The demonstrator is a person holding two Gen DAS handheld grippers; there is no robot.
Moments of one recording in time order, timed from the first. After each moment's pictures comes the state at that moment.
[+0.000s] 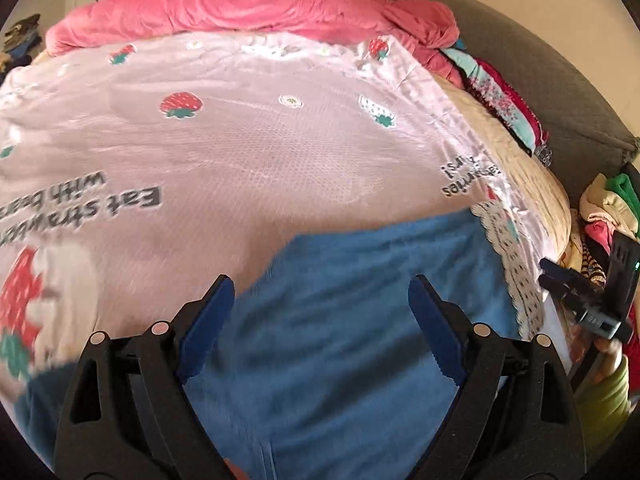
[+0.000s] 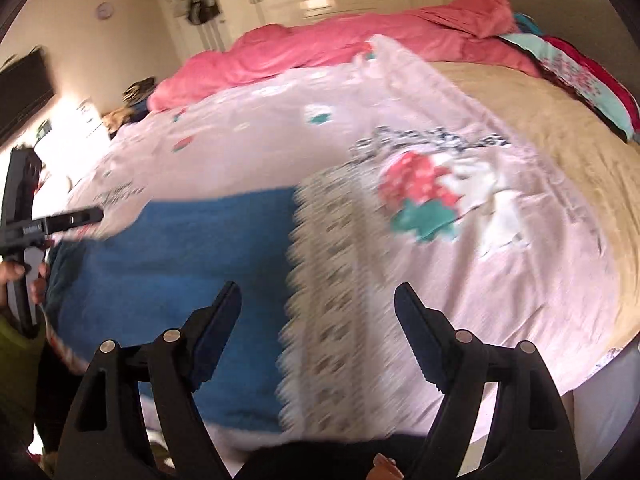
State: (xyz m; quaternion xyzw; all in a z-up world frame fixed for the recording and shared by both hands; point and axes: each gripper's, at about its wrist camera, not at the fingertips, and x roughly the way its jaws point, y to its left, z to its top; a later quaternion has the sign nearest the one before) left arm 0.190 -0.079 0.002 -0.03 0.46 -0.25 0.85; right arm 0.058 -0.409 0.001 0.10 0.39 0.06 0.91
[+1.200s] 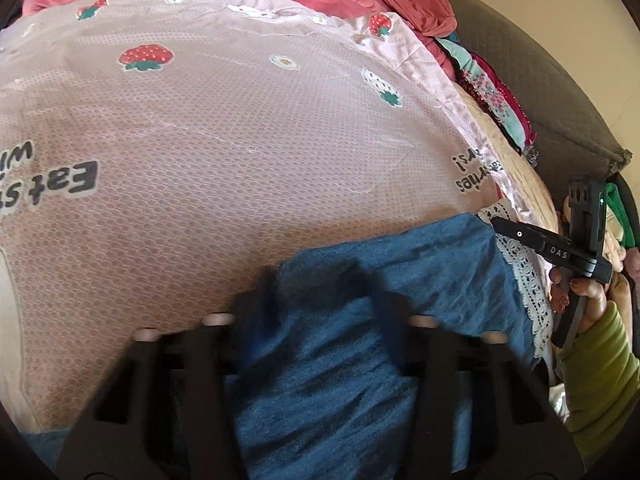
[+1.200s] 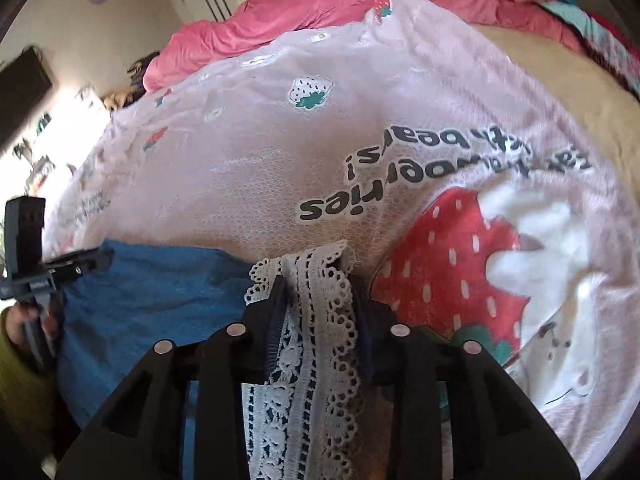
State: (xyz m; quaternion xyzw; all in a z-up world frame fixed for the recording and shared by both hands) left arm 0.225 -0.083 -0.053 -0.08 0.49 -0.30 0.82; right arm 0.168 -0.415 -0.033 0.09 0.45 0.11 0.88
